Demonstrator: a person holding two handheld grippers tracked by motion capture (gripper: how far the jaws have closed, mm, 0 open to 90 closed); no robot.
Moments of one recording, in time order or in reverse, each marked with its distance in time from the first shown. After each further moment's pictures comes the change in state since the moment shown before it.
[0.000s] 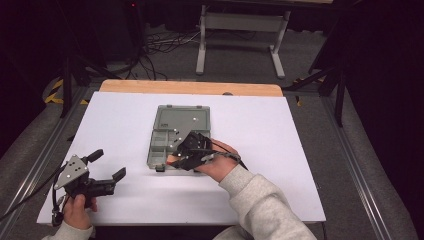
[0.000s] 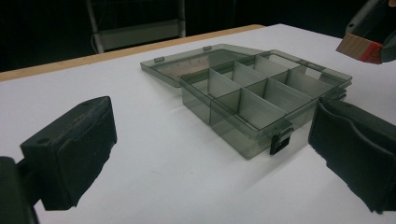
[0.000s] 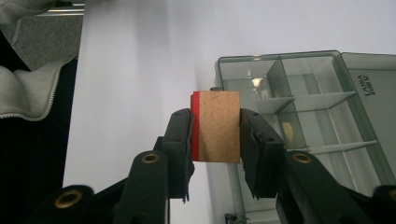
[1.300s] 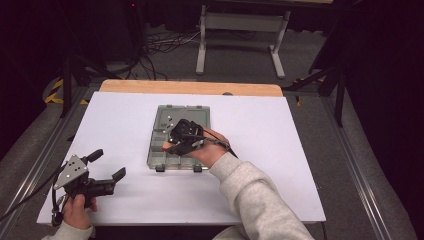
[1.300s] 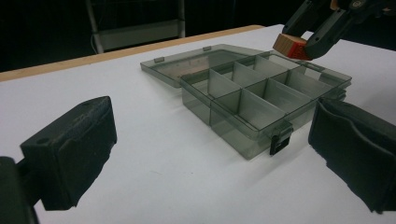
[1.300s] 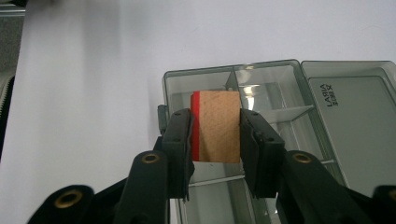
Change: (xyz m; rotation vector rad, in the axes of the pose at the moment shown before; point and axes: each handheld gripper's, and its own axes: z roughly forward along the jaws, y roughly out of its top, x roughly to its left) left arm 0.001 0.000 -0.001 0.002 -0.003 0.002; right arm -0.039 0.014 0.024 0.019 -0.044 0.023
